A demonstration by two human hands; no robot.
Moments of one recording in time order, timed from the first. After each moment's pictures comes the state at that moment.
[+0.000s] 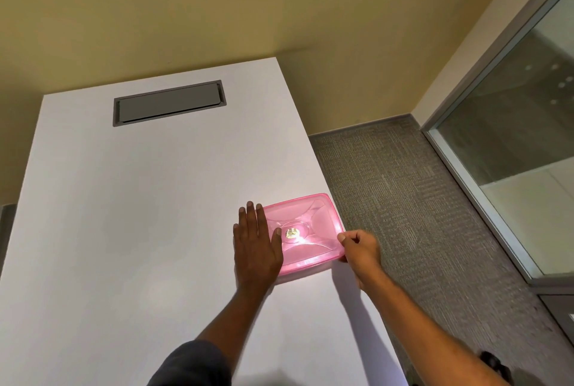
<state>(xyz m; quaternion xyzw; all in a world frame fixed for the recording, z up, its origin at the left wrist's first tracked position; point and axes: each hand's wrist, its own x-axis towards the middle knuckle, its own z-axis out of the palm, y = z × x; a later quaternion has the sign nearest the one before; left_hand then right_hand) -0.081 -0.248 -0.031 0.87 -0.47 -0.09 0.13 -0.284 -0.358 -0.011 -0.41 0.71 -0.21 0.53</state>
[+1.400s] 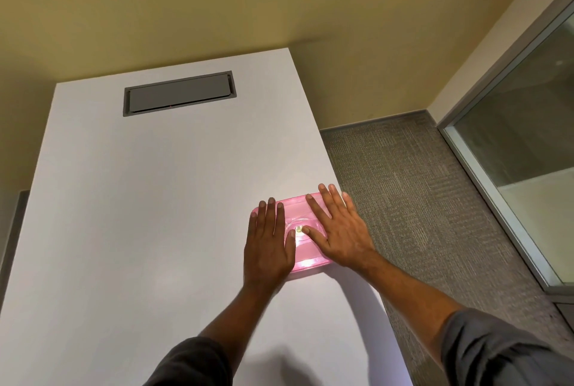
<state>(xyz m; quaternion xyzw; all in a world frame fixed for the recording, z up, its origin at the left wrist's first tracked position) -0.080 -0.247 -0.046 0.82 -0.56 -0.03 0.11 -0.244 -0.388 -0.028 -0.94 0.35 0.01 0.06</state>
